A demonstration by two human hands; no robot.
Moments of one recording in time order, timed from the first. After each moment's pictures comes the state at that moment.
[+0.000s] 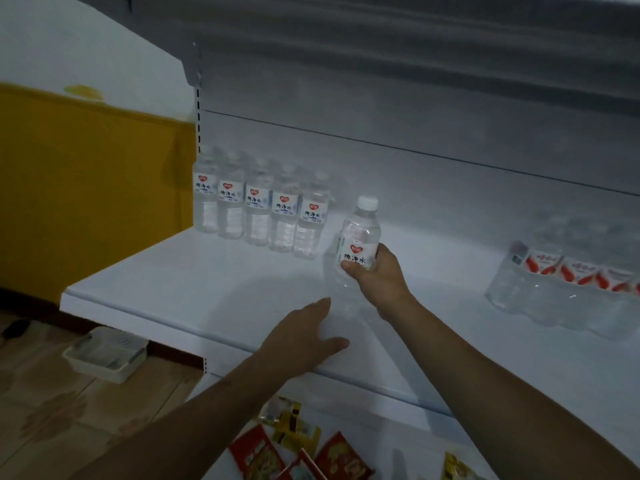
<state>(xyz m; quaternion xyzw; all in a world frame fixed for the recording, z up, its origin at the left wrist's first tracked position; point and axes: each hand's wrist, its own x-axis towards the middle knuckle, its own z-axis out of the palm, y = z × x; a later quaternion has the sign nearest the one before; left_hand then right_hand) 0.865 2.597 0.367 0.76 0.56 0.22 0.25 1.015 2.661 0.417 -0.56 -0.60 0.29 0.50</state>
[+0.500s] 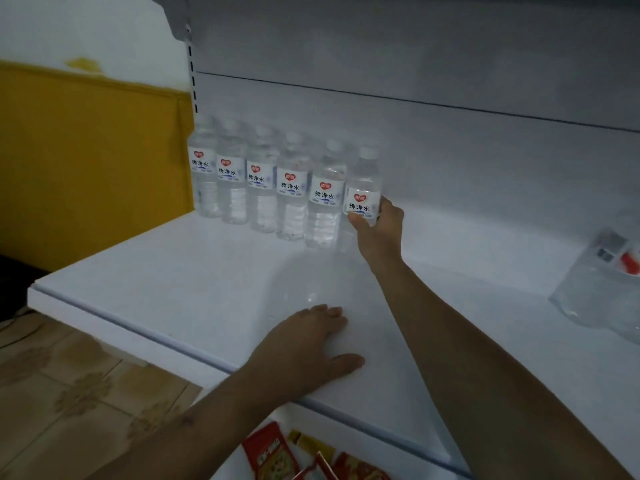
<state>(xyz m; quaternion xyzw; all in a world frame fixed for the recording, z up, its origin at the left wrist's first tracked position) 0.875 2.626 0.355 0.80 0.56 0.18 0.15 1.000 2.810 0.386 -0.54 -0.58 0.22 0.58</state>
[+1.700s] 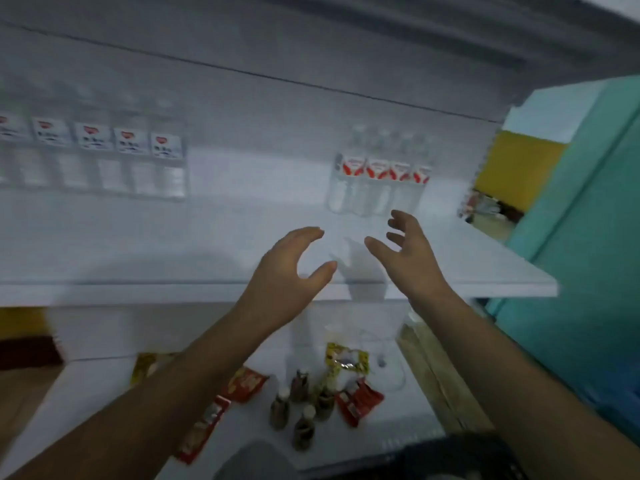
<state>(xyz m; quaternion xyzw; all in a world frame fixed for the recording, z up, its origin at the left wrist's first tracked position) 1.035 2.462 0.383 0.81 0.31 0.42 0.26 1.226 2.419 0.402 -0.68 -0.48 0.11 0.54</state>
